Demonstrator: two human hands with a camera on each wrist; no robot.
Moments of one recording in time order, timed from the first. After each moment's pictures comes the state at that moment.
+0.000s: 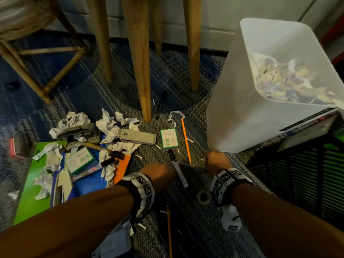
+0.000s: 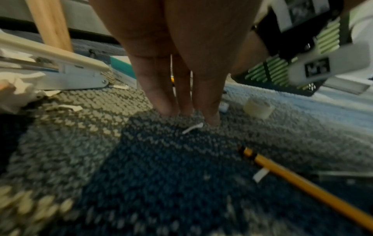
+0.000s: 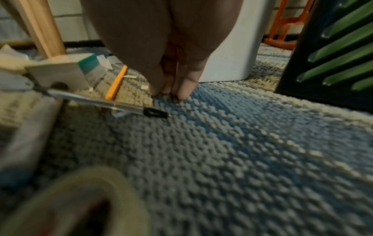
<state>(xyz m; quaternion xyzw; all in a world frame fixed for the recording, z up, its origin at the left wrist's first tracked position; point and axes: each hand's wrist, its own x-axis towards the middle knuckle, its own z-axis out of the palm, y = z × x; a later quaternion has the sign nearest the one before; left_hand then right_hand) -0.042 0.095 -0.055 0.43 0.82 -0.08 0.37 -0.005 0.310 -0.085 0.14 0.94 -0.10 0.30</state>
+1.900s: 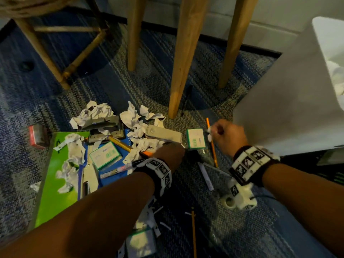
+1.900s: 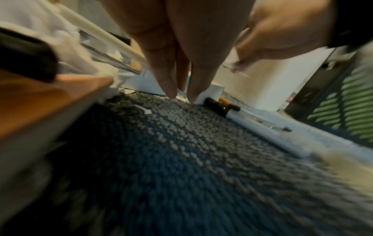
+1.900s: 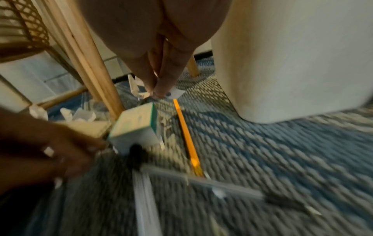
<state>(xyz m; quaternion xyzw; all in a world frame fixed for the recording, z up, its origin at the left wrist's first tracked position) -0.107 0.063 -0.077 0.37 0.87 0.02 0.33 -0.073 0.258 -0.027 0.14 0.95 -0.28 0.05</state>
